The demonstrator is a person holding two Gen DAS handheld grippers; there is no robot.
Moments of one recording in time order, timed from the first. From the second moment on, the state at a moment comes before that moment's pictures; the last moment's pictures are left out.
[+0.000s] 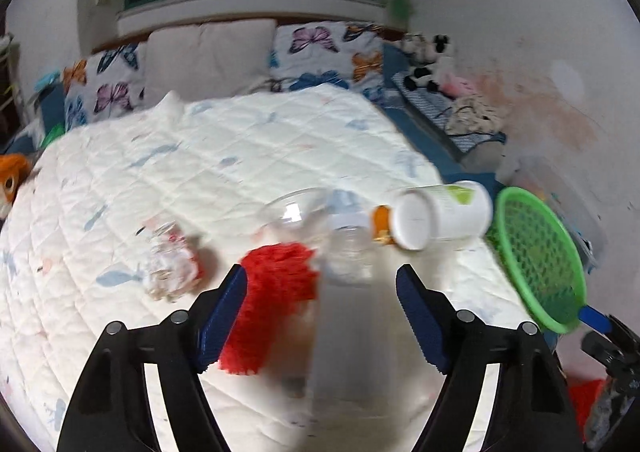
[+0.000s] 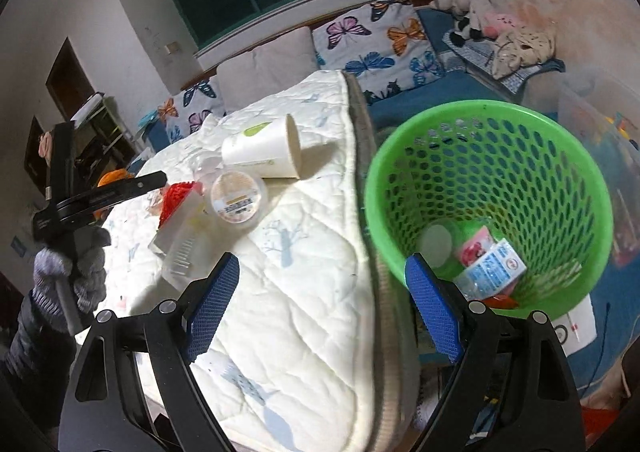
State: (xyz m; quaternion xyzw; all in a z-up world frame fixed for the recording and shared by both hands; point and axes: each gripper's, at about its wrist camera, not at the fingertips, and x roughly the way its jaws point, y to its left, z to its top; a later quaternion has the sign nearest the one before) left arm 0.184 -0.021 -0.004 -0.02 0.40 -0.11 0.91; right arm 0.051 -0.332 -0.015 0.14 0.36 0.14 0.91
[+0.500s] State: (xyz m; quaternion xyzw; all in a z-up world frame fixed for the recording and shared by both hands) left arm 0.217 0.010 -0.046 -0.04 0.45 -0.10 0.89; right arm 0.070 -0.282 -0.019 0.12 0.38 0.19 0.90
